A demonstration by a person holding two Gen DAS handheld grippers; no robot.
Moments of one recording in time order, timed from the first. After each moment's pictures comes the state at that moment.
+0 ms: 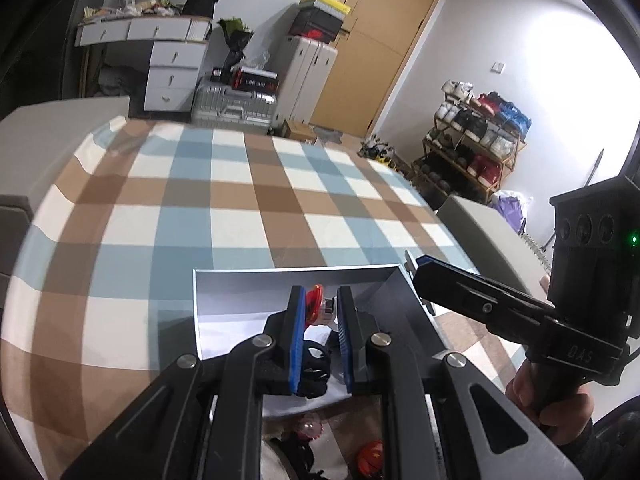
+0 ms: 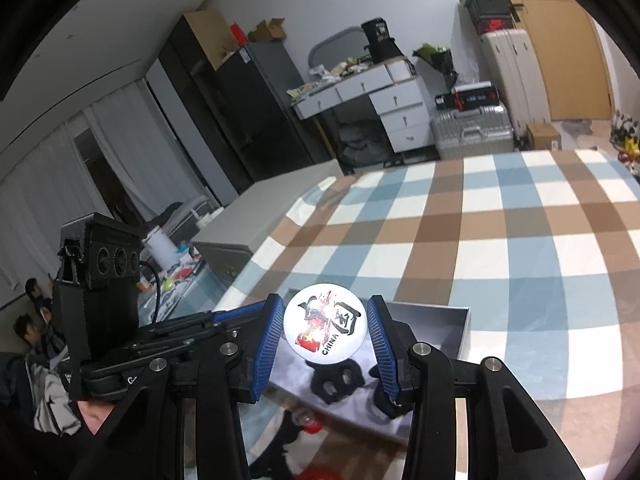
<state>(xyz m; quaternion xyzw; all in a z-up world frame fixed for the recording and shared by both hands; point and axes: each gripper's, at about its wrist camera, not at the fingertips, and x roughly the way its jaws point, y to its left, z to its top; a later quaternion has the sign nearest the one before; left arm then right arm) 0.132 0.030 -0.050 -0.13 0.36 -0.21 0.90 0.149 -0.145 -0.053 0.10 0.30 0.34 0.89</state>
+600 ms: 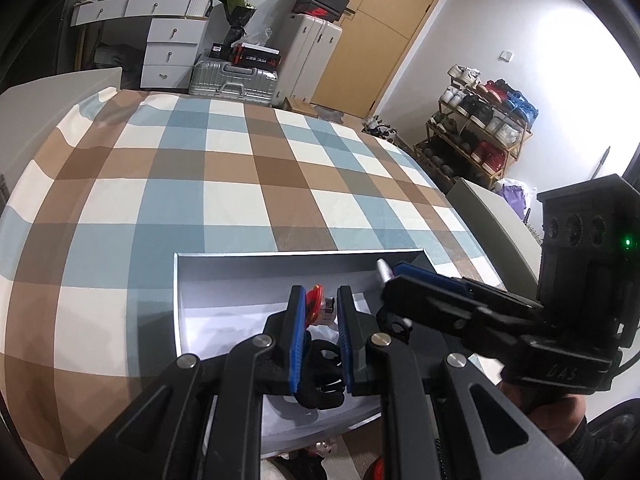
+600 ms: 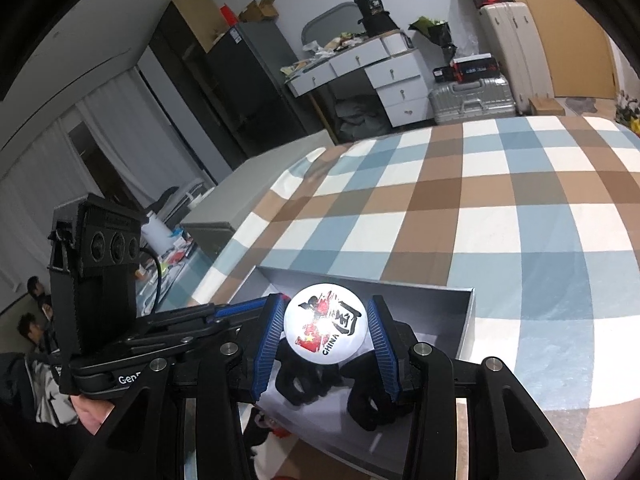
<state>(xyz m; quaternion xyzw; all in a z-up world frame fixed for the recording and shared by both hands) 0.140 0.023 -0.065 -0.13 0.39 -0.22 0.88 0.173 -0.137 -0.084 0.09 0.35 0.34 0.87</state>
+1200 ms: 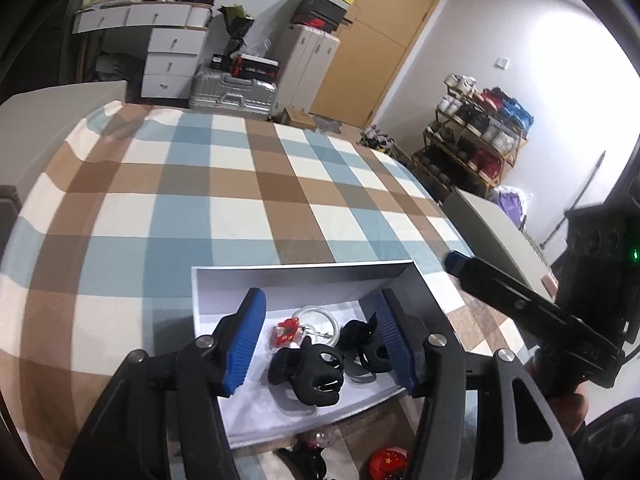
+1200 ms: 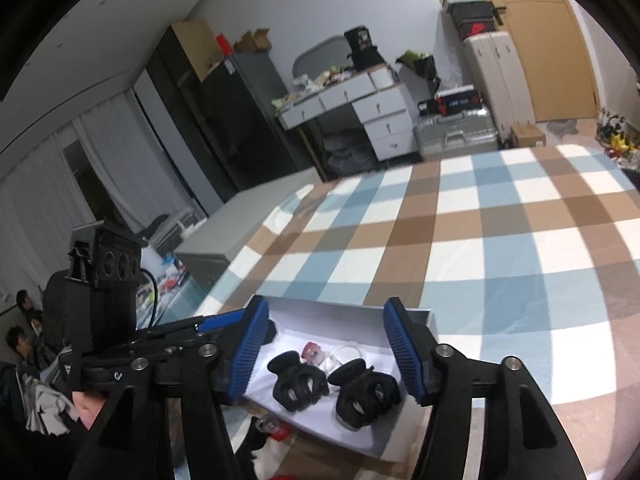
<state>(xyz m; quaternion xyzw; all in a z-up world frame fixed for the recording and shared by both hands) 0.135 0.035 -0.052 -0.14 0.37 -0.21 0.89 0.142 -0.171 -0.055 0.12 0.27 0.31 0.90</state>
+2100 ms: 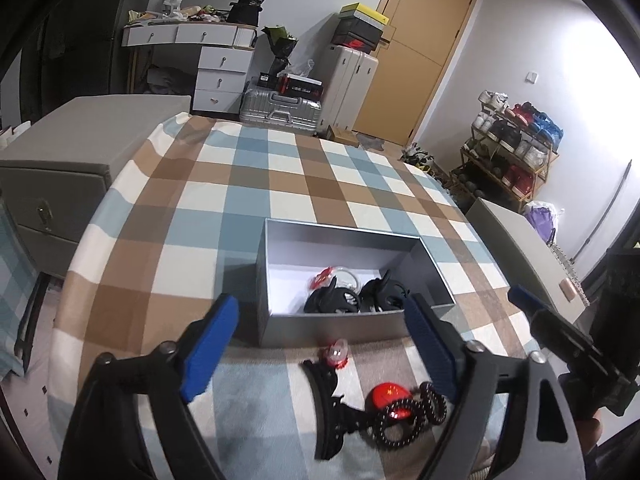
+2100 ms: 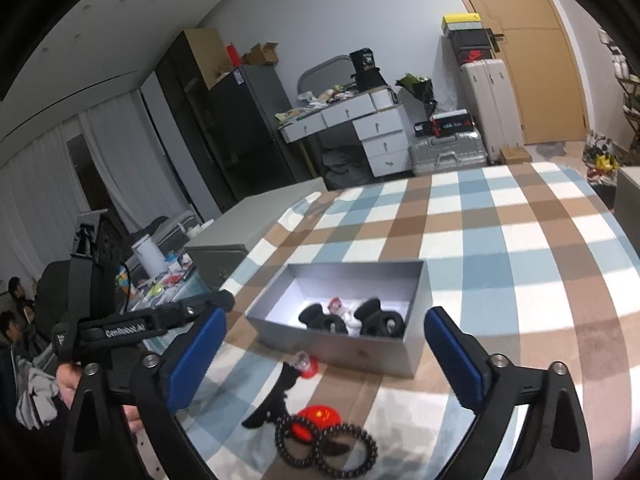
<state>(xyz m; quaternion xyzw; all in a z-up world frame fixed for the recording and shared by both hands) 0.073 0.051 -0.037 -0.13 0.36 -0.12 0.92 0.055 -0.182 -0.050 0.10 0.26 0.29 0.92</state>
